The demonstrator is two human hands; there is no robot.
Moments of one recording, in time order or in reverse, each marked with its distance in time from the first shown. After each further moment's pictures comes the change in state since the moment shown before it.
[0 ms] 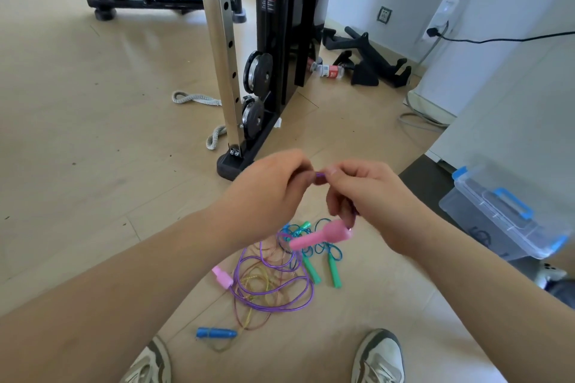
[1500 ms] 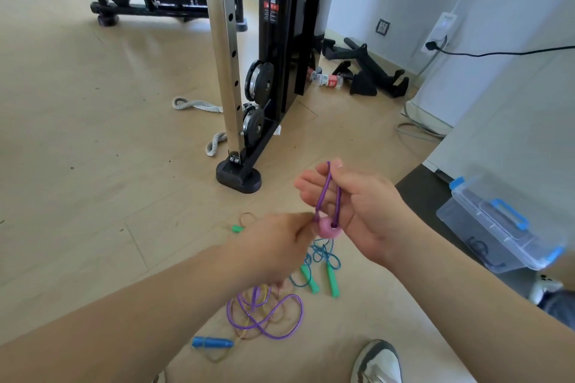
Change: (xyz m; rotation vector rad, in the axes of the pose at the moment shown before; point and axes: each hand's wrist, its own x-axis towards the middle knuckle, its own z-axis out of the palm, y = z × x) left_hand -0.026 0.008 0.026 -0.044 -0.432 -0.413; right_hand 0.008 -0.006 0.024 0.686 0.097 0.162
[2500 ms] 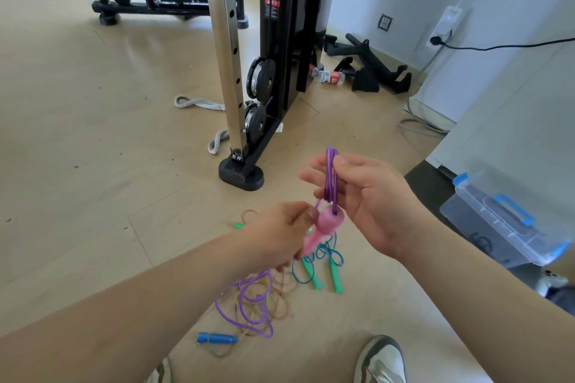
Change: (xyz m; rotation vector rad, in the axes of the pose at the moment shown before) left_hand 0.005 -0.006 0.000 -0.361 -0.026 -0.056; right_hand -0.001 -0.008 -0.007 -0.073 -0.082 -0.080
